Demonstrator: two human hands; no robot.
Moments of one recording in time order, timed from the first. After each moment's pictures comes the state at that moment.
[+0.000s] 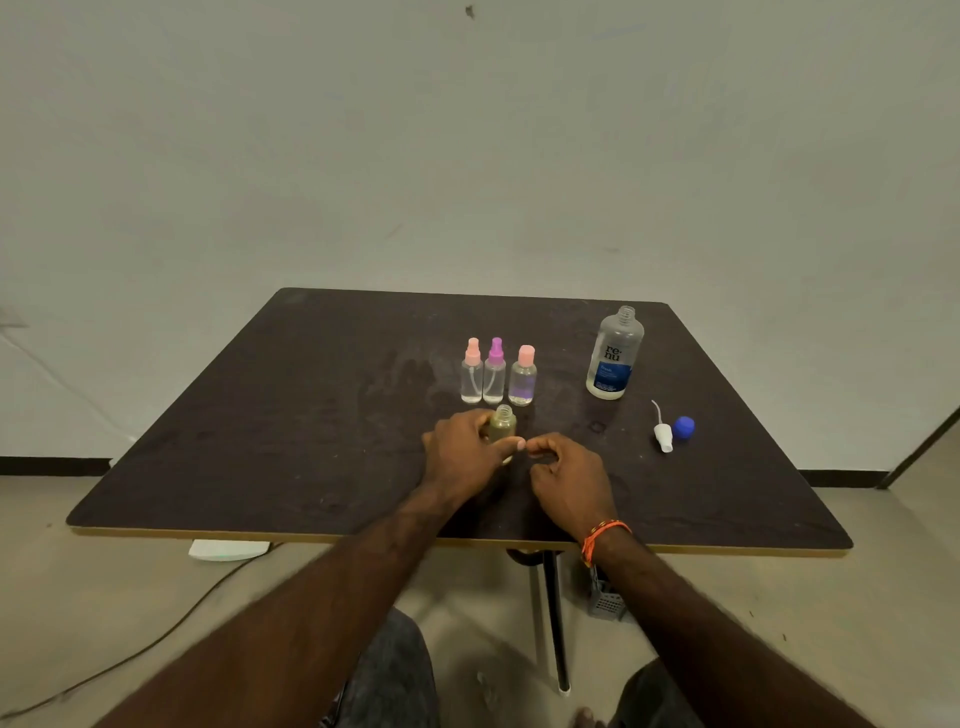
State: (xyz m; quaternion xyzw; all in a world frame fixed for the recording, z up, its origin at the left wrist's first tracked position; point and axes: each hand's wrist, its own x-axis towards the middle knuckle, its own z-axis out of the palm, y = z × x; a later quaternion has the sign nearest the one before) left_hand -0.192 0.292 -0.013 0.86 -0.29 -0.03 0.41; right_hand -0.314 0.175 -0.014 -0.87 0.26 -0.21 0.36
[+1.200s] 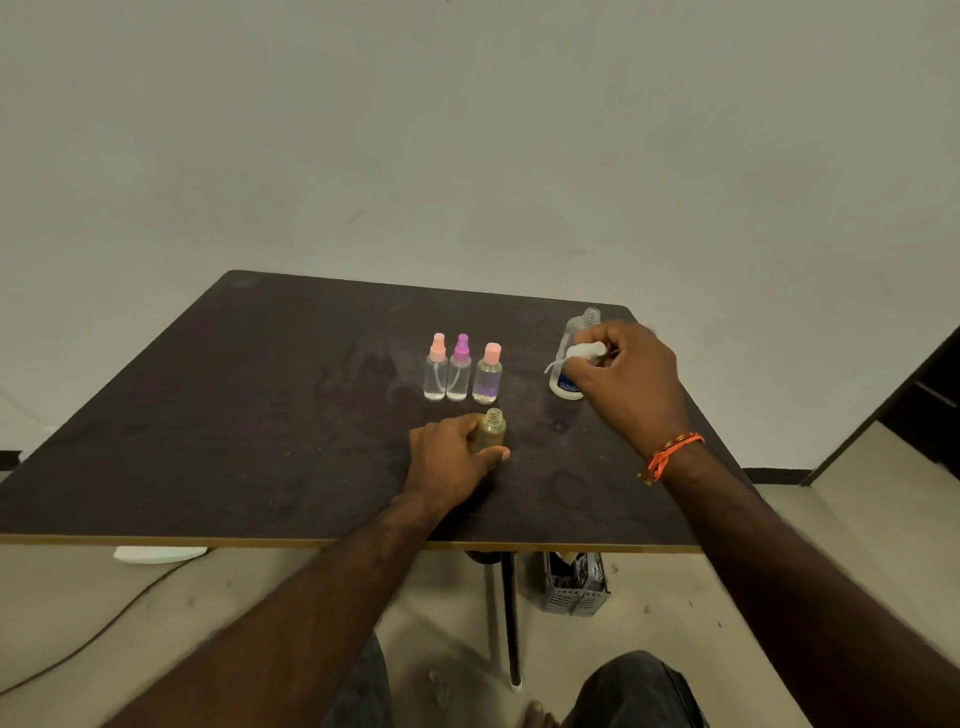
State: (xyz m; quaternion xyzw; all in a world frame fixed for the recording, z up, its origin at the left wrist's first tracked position) left_hand -0.206 0.271 -0.024 0.84 -0.34 -0.01 0.42; right_hand -0.338 0.131 0.125 -0.86 0.24 -0.36 0.25
